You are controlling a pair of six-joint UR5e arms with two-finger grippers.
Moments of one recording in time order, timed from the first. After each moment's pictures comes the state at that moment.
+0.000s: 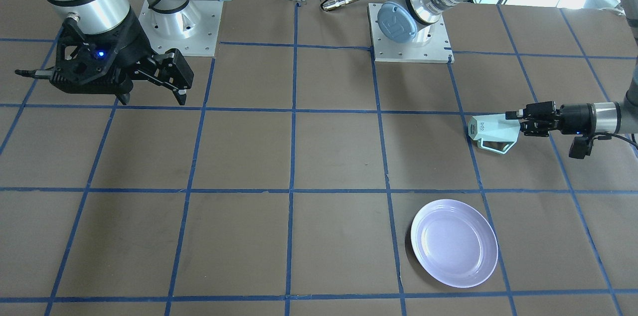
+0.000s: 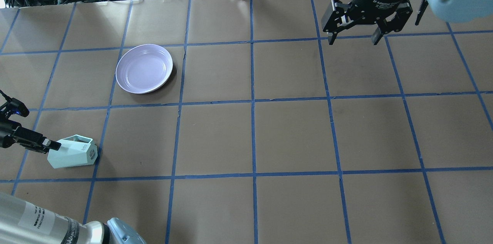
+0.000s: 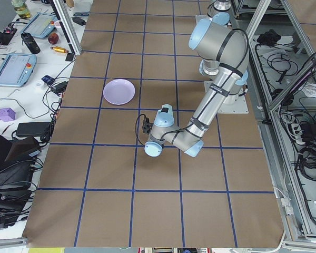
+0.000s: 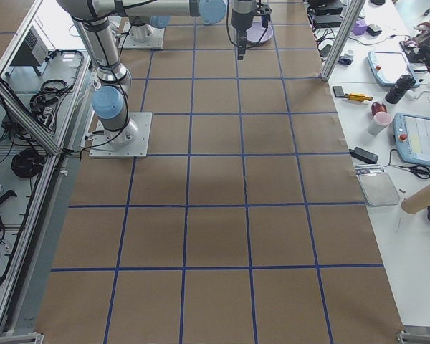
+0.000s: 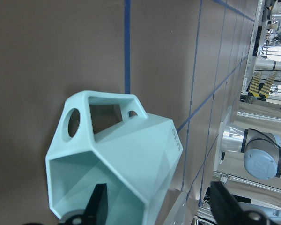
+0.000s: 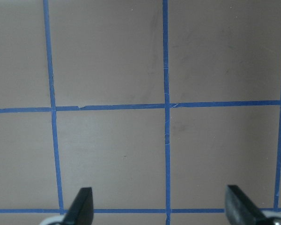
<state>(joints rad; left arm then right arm) -0.61 -2.17 -1.63 -2.00 1.26 1.29 1.58 -1.51 1.50 -1.60 -1.52 0.04</state>
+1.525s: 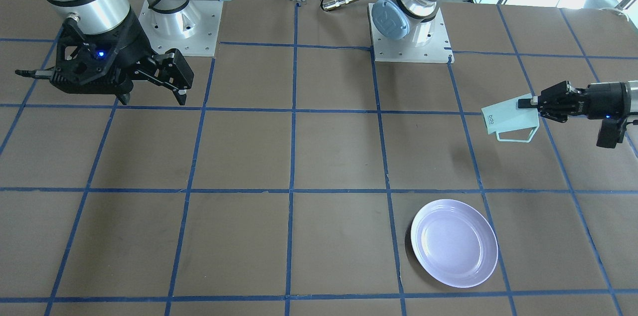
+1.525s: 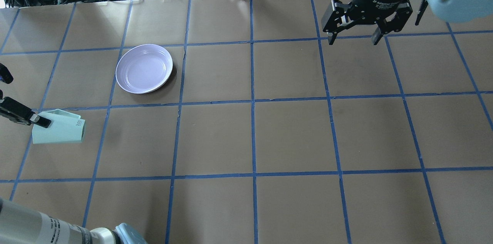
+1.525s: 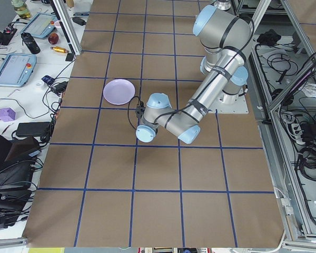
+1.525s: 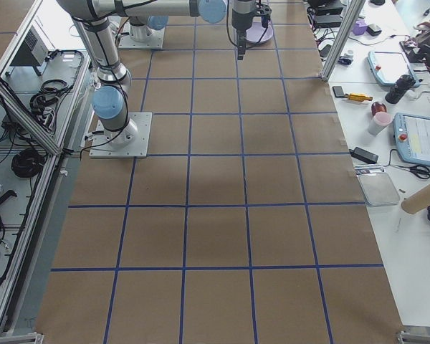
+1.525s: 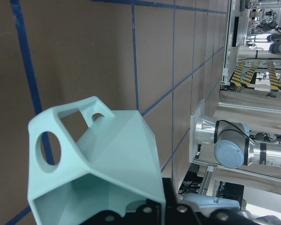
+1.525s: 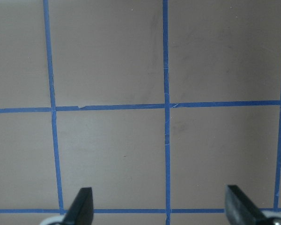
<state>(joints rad) -0.77 -1.97 -1.50 -2.18 1.23 1.18 1.58 -1.51 1.50 -1.60 -1.52 0.04</state>
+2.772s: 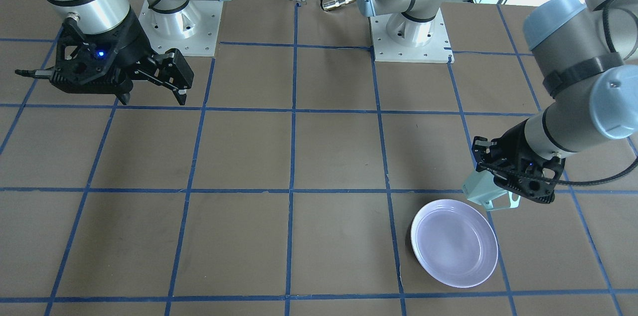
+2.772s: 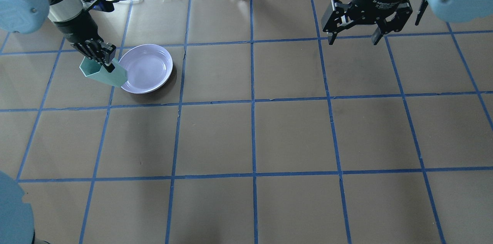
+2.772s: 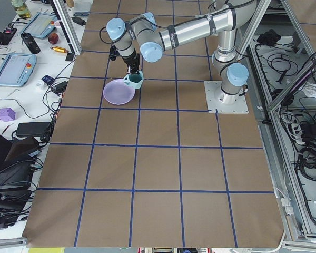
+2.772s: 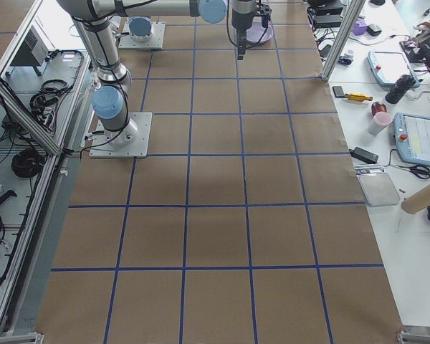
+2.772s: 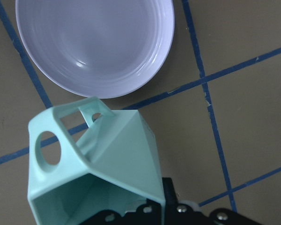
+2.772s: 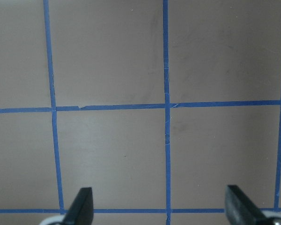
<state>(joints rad) -1.35 -1.90 -1.49 -1.48 1.59 0.61 1.58 -1.51 1.50 -1.60 -1.52 0.04</state>
